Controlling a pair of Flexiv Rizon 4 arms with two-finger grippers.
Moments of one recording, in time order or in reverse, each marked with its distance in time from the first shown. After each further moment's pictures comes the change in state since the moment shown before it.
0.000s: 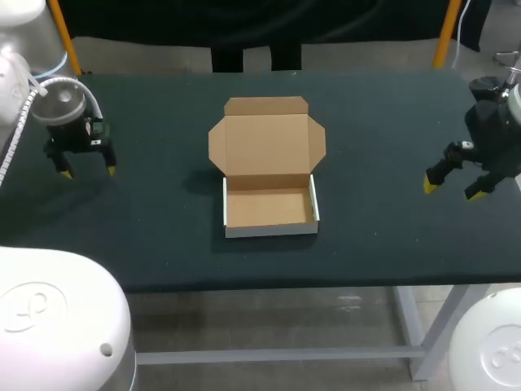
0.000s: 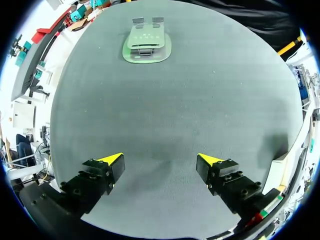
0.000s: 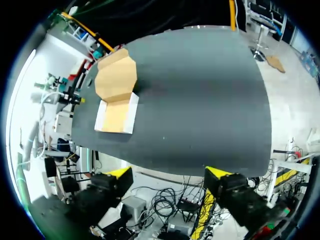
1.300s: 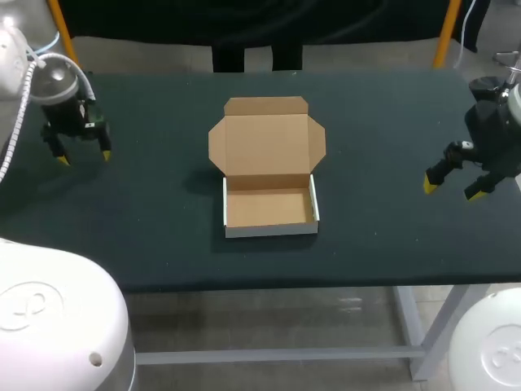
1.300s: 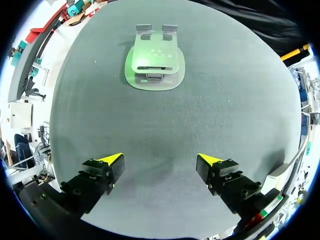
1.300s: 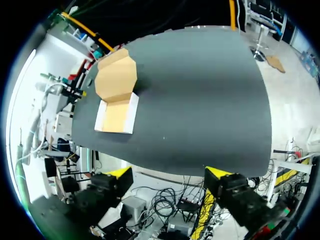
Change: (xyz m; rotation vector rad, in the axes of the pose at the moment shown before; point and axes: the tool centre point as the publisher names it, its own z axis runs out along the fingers) left arm -0.016 -0.049 0.008 -0.064 0.024 -0.015; right arm 0.000 0.000 0.000 0.000 0.001 0.000
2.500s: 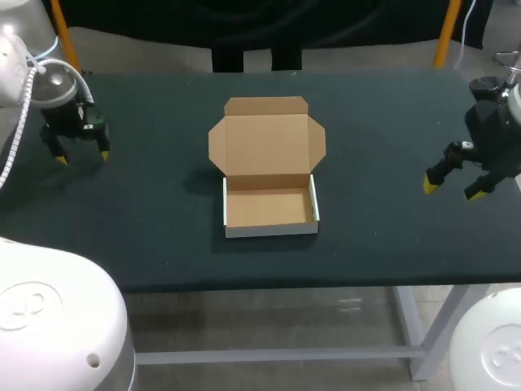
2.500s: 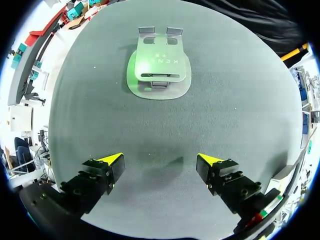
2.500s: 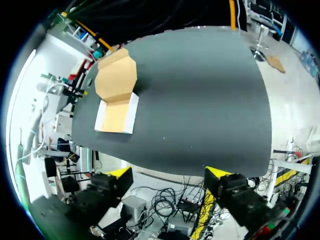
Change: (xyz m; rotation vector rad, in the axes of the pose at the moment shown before) left arm -0.008 -0.014 0.011 0.035 -0.005 0.015; right arm 0.000 0.000 0.000 0.000 0.000 0.000
